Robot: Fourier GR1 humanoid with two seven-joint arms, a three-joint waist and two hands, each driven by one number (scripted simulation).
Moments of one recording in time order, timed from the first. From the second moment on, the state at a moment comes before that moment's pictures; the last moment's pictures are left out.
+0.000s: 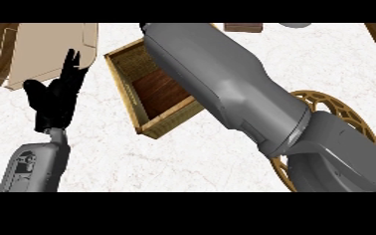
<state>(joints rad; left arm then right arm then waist) -0.27 0.20 0.10 -1.44 -0.03 0.07 0.17 -1.66 0.00 0.85 -0.38 0.39 -0.14 0.91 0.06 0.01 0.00</state>
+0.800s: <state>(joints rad) -0.25 0.20 0.09 -1.47 -0.03 0.06 0.17 -1.59 0.00 0.86 -0.32 0.43 -0.14 0.87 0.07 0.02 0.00</state>
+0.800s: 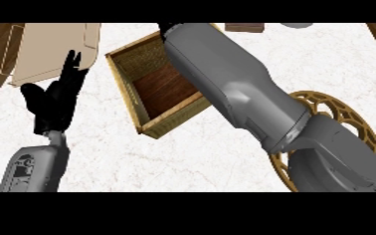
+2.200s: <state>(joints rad) -0.25 0.20 0.12 -1.44 -0.03 0.05 0.15 -1.49 0.00 0.77 -0.29 0.37 -0.04 0.92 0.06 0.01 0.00</state>
